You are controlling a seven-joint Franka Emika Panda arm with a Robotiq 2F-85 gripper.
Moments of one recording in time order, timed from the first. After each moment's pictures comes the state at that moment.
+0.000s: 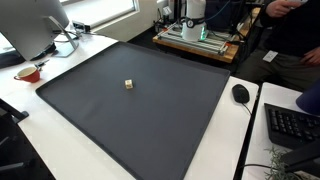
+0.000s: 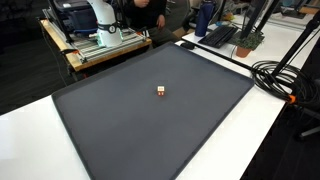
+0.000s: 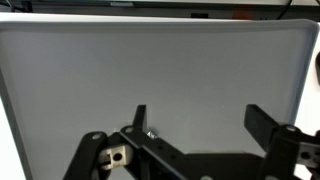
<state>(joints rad) 0.01 -0.61 0.00 -2.54 -0.03 1.92 0.00</state>
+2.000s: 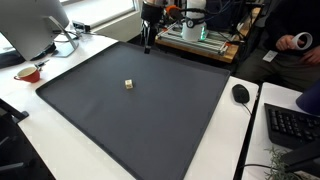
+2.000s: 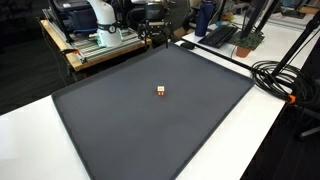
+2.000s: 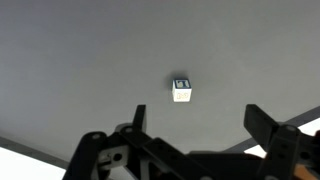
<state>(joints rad) -0.44 -0.09 0.46 -2.61 -0.46 2.82 1.14</state>
